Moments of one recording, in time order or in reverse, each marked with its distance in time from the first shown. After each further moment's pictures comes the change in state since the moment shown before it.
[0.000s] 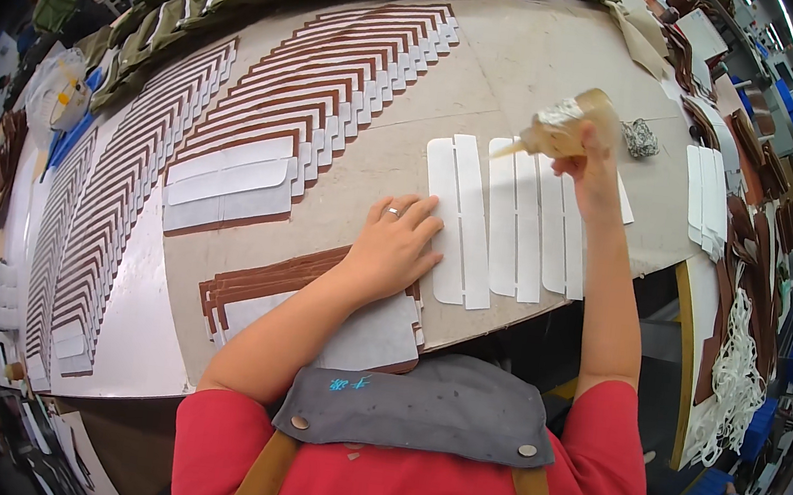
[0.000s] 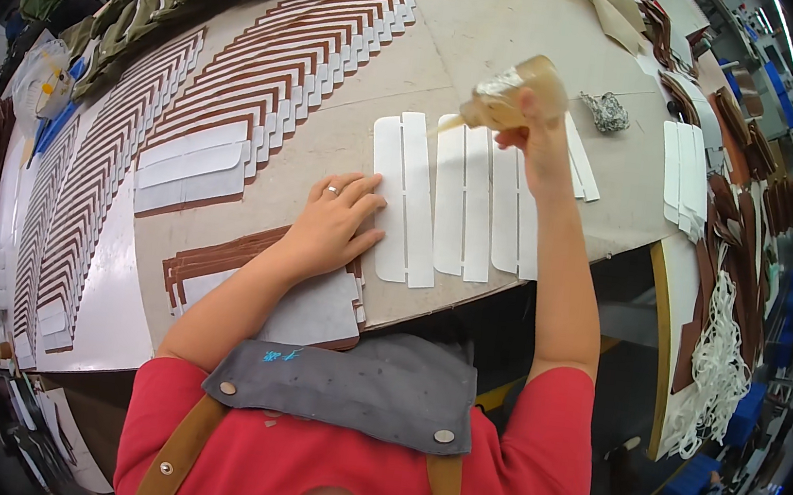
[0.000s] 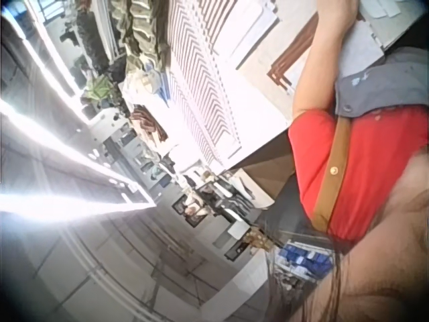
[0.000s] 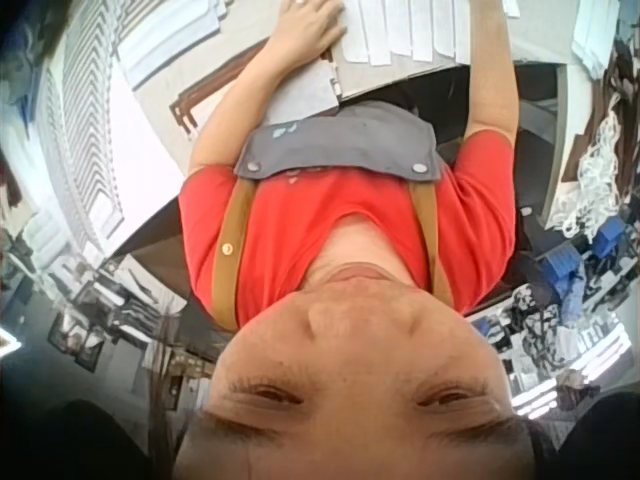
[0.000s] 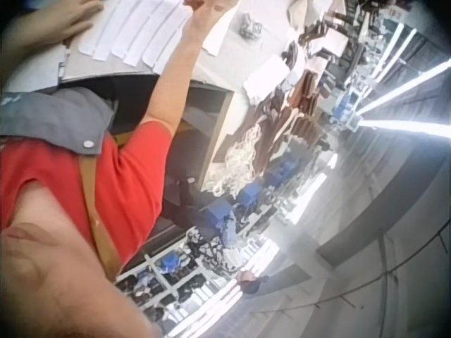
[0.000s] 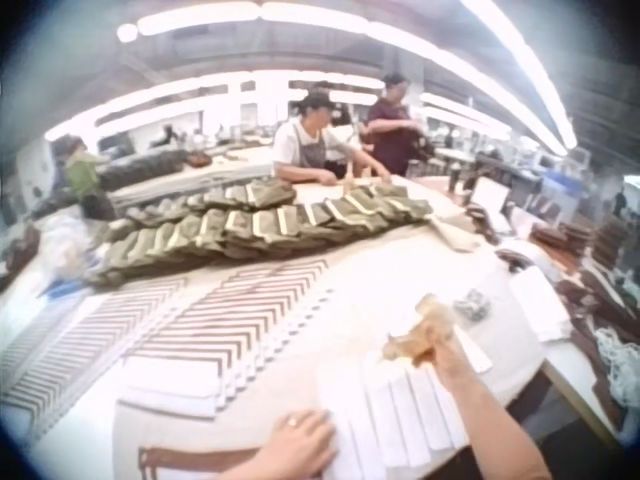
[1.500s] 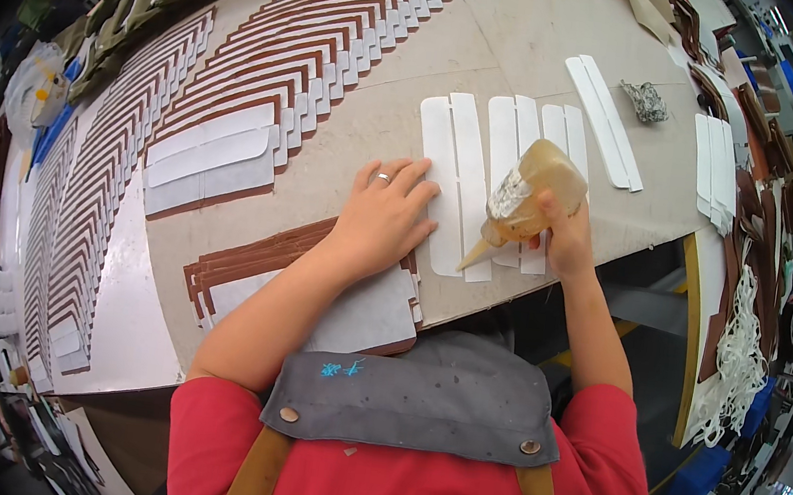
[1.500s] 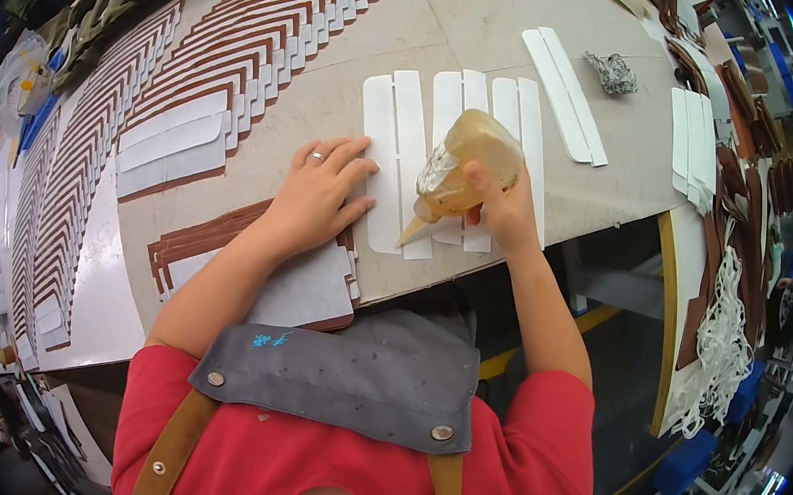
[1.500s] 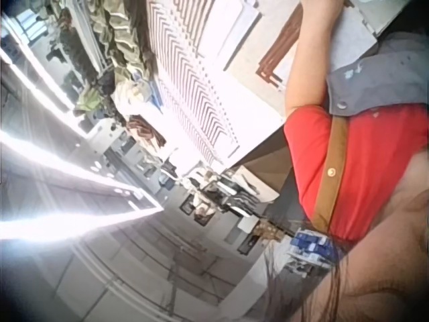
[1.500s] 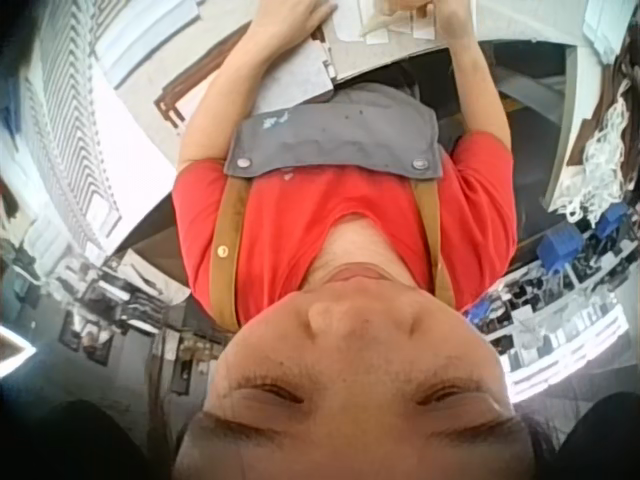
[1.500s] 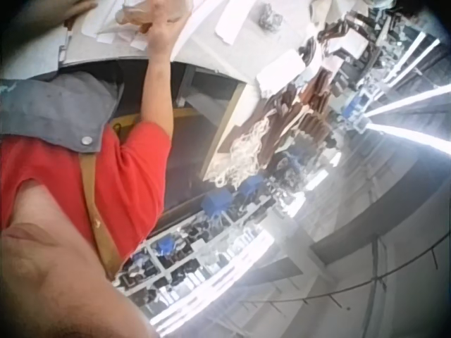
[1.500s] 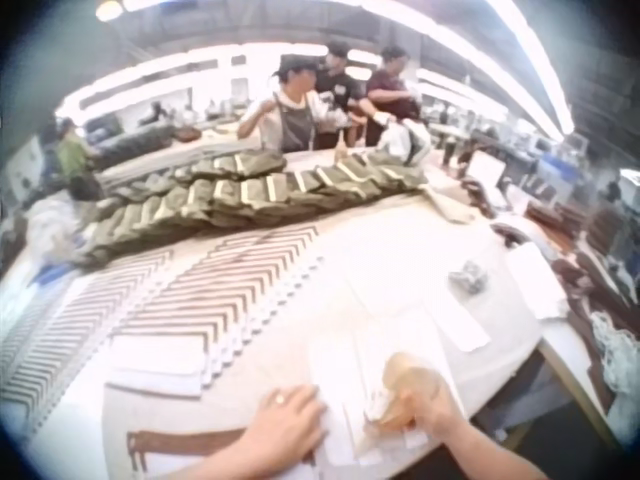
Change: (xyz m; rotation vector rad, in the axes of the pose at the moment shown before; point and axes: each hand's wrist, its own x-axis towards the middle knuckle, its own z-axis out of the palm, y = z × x) left_hand 0.000 0.001 -0.001 0.011 -0.024 -0.024; right_hand -0.108 0.017 0.023 -0.078 -0.073 0.182
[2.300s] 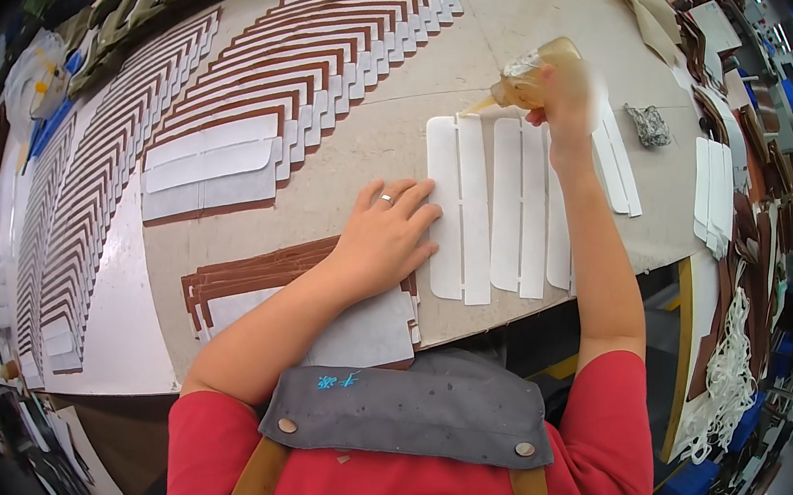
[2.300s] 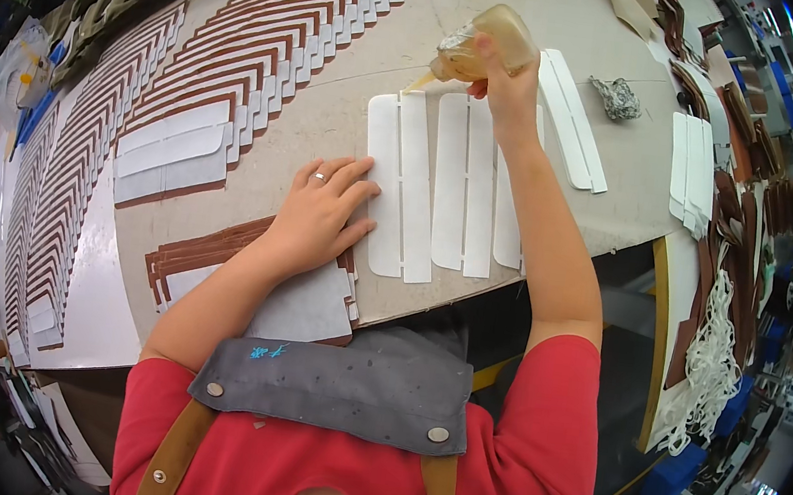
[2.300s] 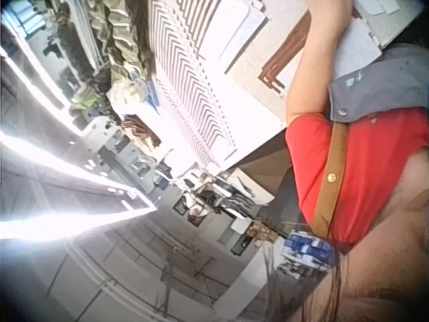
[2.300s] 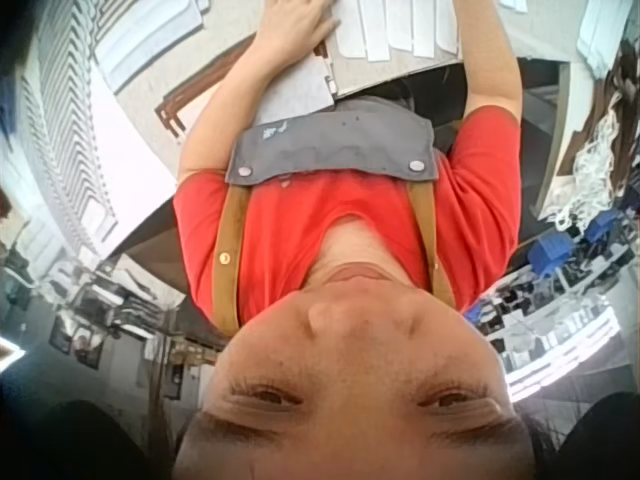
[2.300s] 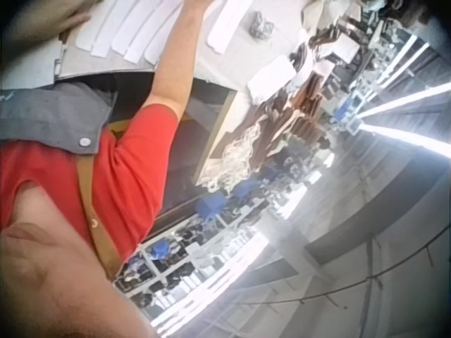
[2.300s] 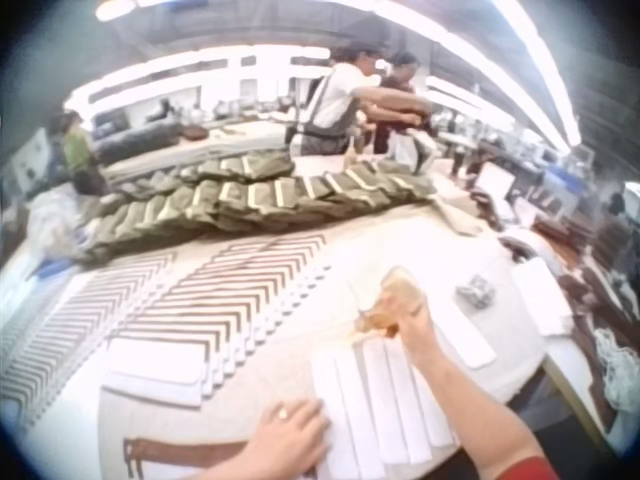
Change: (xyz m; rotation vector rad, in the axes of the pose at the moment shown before) left_hand 0.000 -0.001 -0.002 -0.015 -0.015 -0.015; right_hand 0.150 -0.023 0.010 -0.081 0.108 -0.285
